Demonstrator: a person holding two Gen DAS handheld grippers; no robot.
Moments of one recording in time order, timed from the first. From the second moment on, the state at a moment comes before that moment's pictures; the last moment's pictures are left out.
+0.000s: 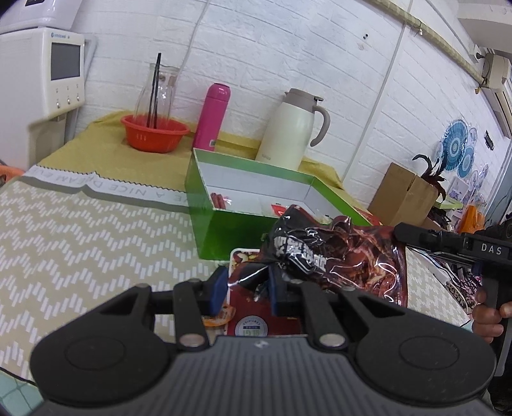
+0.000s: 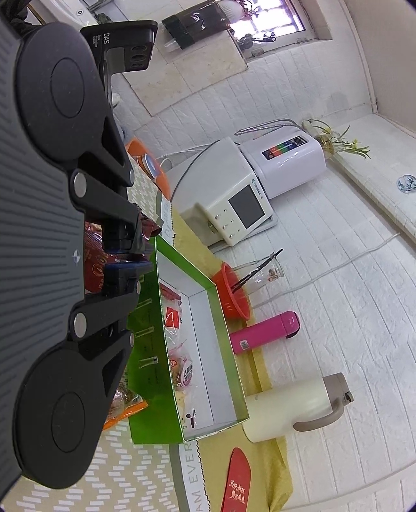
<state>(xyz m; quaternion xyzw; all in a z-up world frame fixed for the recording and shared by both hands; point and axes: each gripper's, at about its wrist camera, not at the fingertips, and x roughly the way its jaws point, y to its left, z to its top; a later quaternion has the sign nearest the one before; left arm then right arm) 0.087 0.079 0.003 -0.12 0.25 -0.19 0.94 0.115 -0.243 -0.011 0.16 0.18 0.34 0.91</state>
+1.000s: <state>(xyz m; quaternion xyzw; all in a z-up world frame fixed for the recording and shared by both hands) 0.242 0.031 0.012 -0.13 0.28 -0.16 0.94 0.259 -0.270 -0.009 0.25 0.18 0.28 0.91</state>
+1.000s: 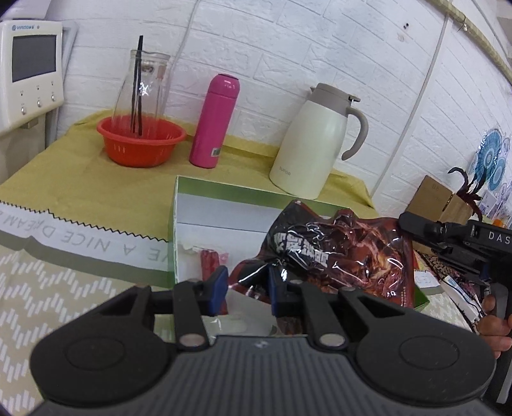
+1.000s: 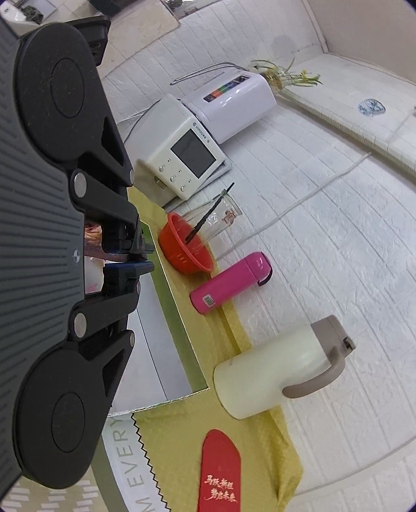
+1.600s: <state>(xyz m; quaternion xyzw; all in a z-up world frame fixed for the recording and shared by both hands) 0.247 0.023 0.019 -0.06 0.23 -0.14 0.96 0.280 -0.286 -0.036 0.31 0.15 0.22 0.91</state>
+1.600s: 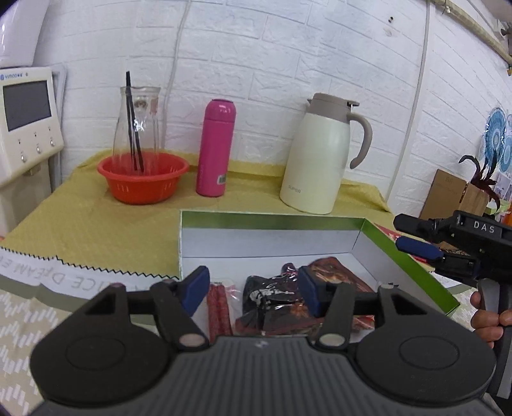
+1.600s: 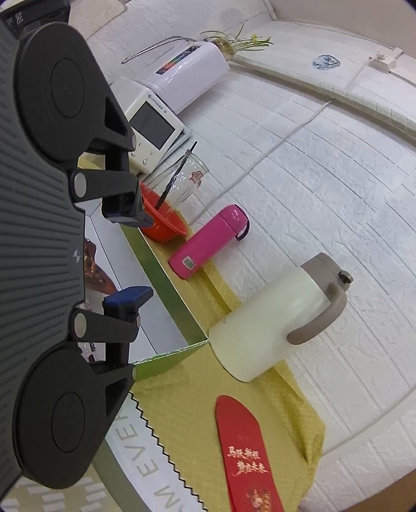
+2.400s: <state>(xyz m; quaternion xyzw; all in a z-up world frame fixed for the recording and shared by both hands) 0.071 0.052 -0.030 -0.05 0.30 -0.18 0.94 0.136 -0.232 -0.049 0.08 0.21 0.34 0.91</state>
